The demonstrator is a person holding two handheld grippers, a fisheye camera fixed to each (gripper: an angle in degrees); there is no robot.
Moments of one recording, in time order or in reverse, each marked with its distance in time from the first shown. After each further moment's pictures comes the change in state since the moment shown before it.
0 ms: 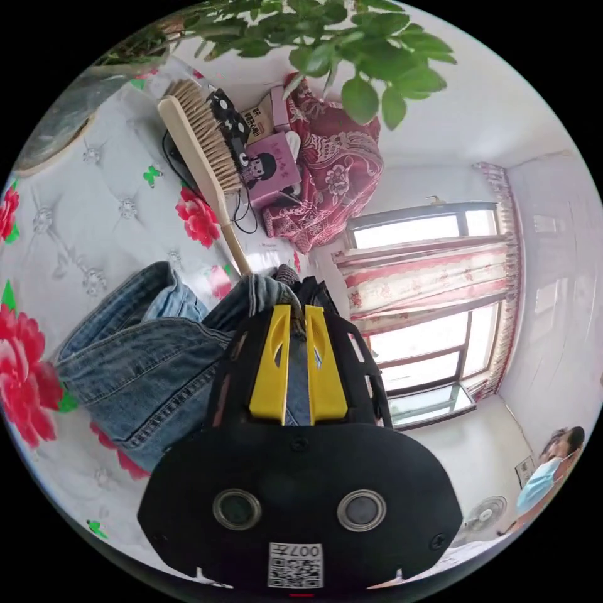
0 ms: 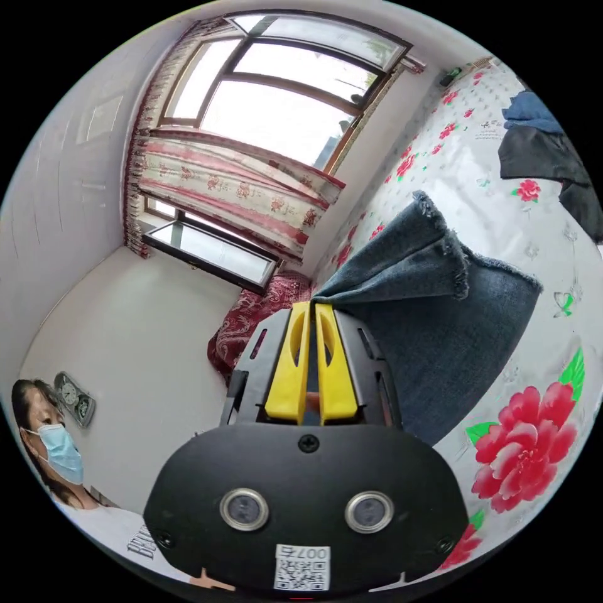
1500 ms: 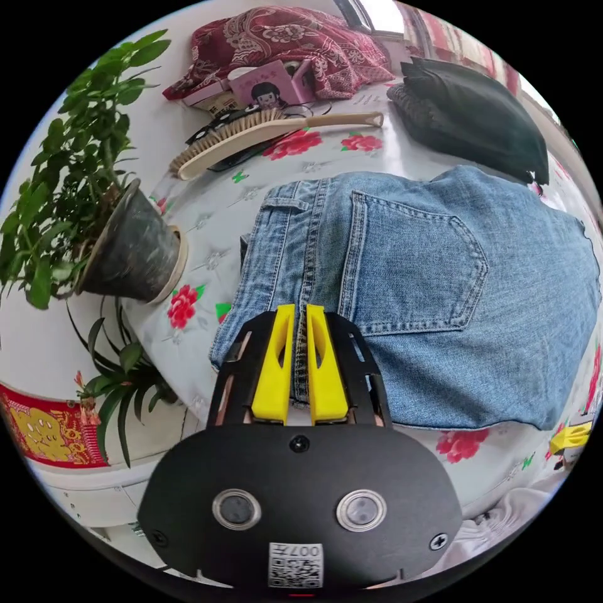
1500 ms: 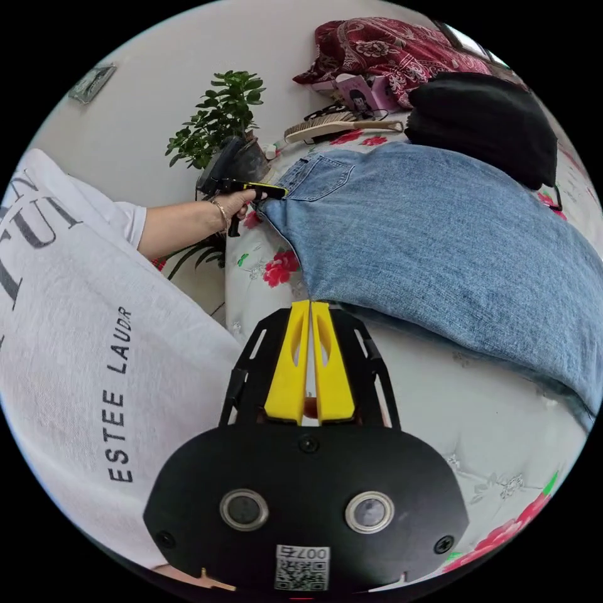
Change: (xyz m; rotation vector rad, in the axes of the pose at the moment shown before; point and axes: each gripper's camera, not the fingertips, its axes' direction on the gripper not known) left arm 0.004 0.266 0.220 -0.399 -1.281 0.797; right arm 0.030 0.513 0.202 -1.283 -0.153 -0.881
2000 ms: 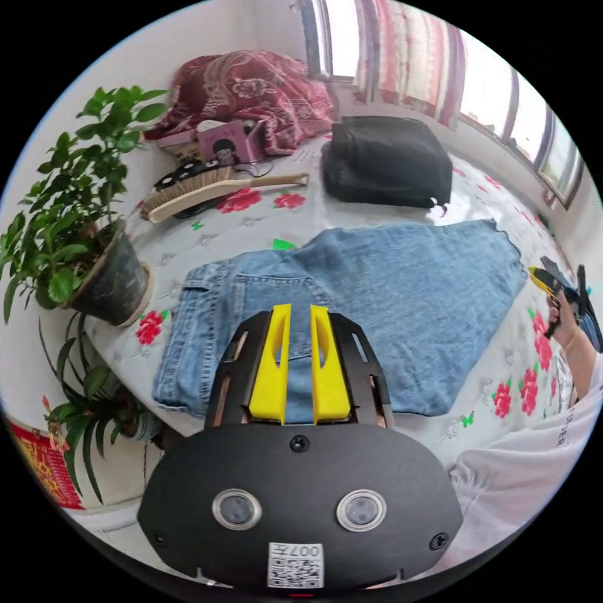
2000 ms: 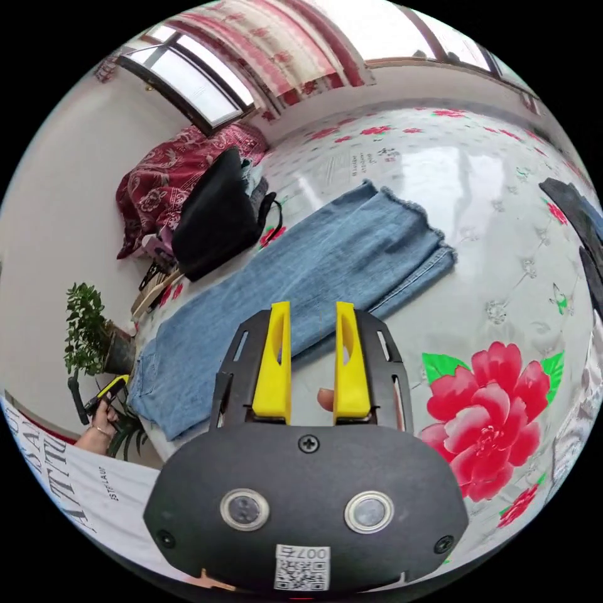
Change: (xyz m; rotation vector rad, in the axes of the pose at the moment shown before) left arm 0.042 0.028 -0.085 0.212 0.328 0.102; right arm 0.200 0.084 -0.228 0.586 0.546 0.823
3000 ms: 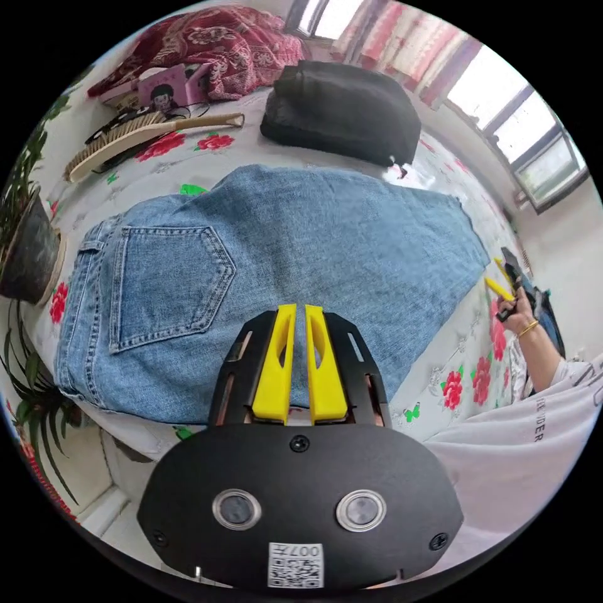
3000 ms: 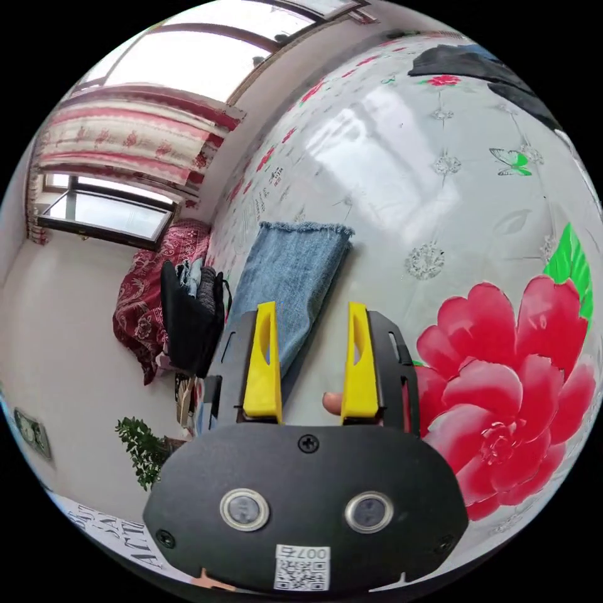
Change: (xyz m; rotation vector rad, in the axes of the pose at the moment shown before) left arm -0.025 0.013 0.050 -0.146 0.268 -0.066; right arm 0.158 0.001 -0.075 0.168 -0.300 0.576
